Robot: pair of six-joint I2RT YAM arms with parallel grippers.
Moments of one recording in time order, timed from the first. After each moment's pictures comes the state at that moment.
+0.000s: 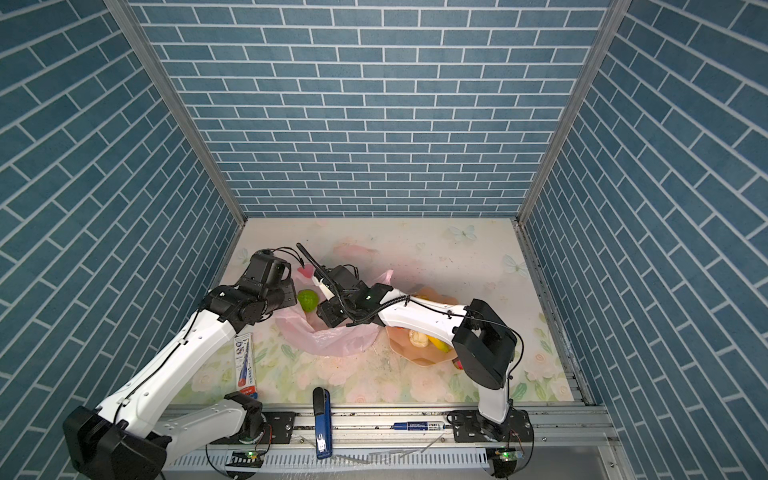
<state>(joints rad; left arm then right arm) -0.39 1.12 1.04 -0.85 -0.27 -0.55 1.08 1.85 1.41 -0.33 -0.11 0.32</state>
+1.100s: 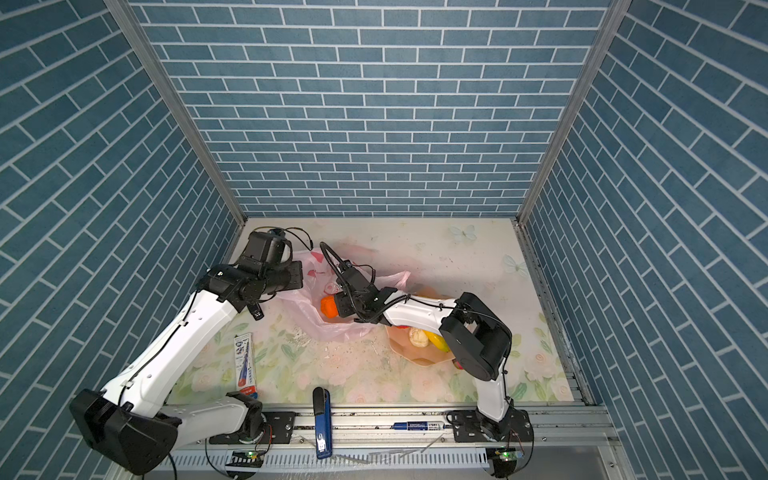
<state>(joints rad) -0.39 1.22 1.22 -0.89 -0.13 -0.44 1.01 1.90 1.29 -0.13 0.08 0.44</state>
